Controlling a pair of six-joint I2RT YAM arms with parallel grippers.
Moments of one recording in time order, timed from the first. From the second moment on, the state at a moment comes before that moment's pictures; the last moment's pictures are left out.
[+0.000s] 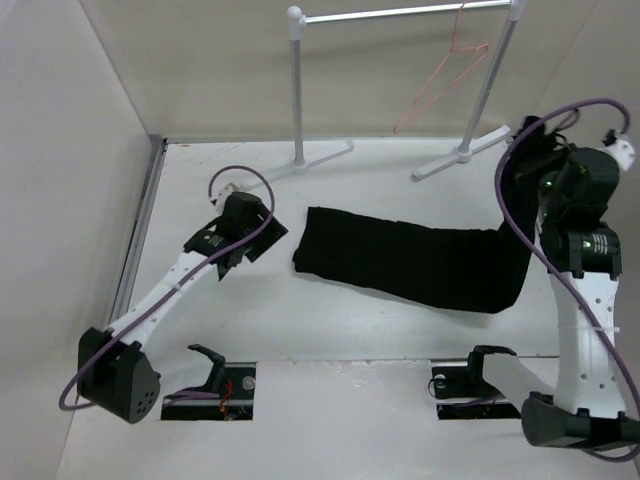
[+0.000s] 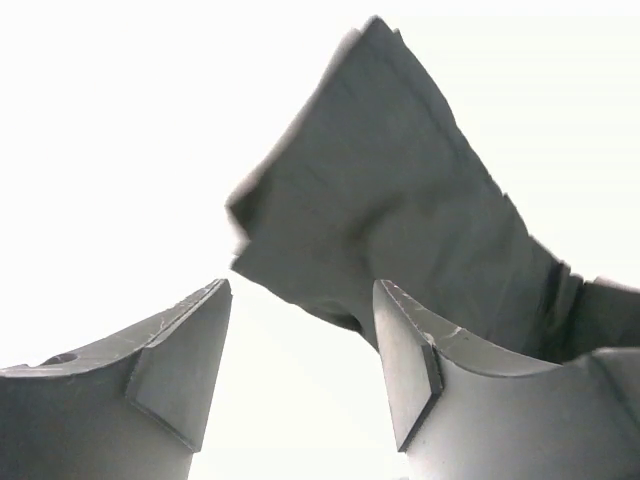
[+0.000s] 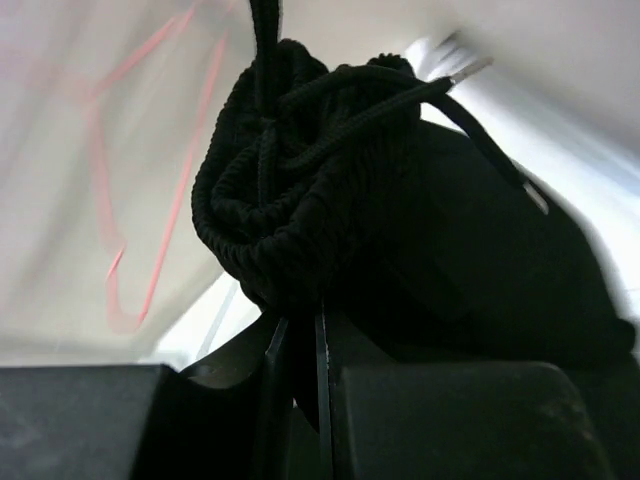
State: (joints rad) left arm -0.47 1.19 0.91 -0.52 -0.13 -1.03; right arm -0.14 0.98 1.36 -0.59 0.18 0.70
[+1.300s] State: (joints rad) left arm -0.57 1.54 1.07 -0.35 -0.18 -0.99; right arm 0.45 1.21 0.91 -0.50 0.19 0.77
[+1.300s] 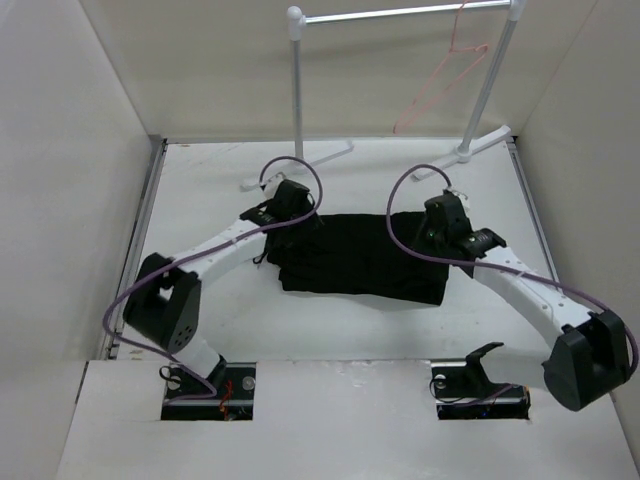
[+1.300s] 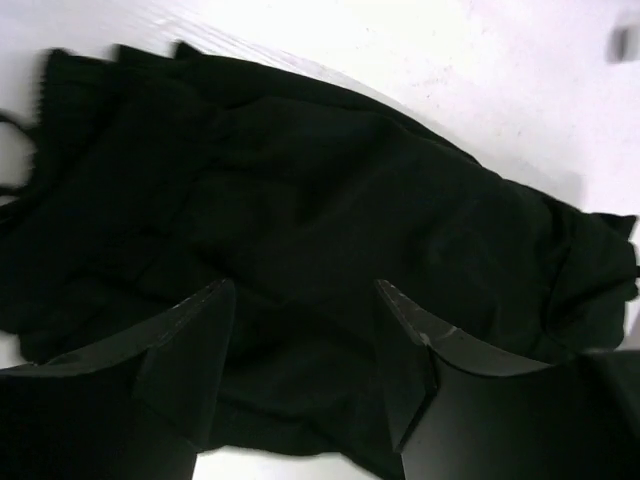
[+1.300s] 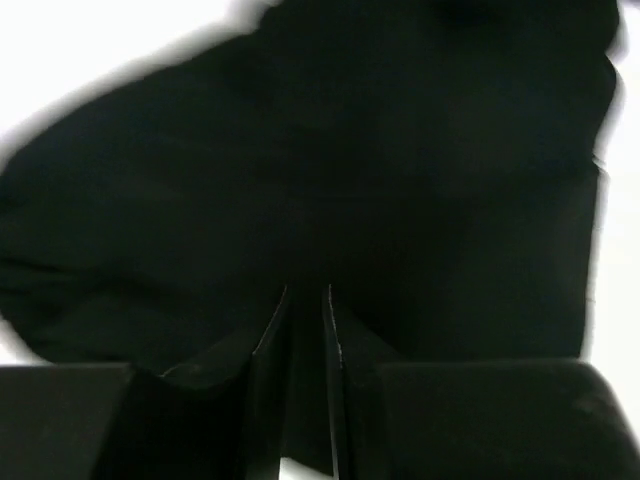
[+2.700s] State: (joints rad) left arm -0.80 1.49 0.90 -0.35 -0.20 -1.07; right arm 0.10 1.57 0.92 -0.26 -0.12 0.84
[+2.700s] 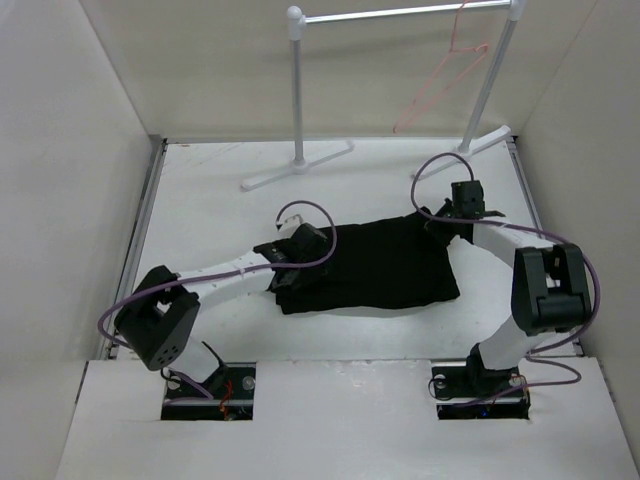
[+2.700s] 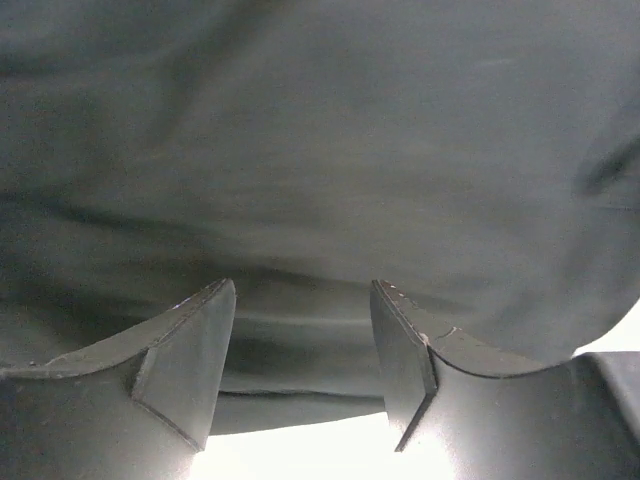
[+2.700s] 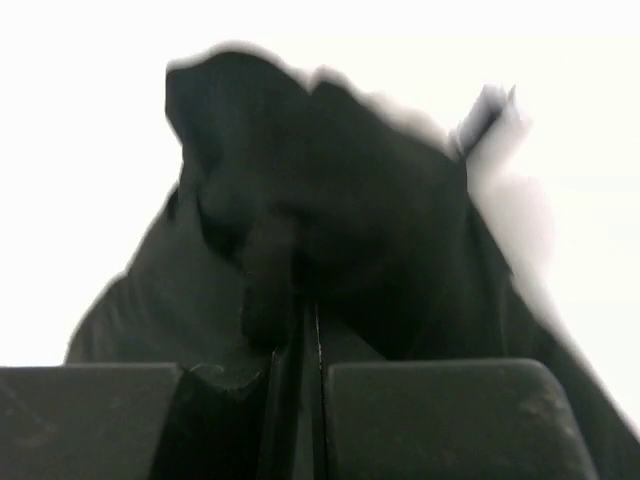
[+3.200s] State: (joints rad) left arm -0.60 1.18 0.61 -0.44 -0.21 -1.07; right arm 0.07 1.76 1.03 -0.17 -0.21 0.96
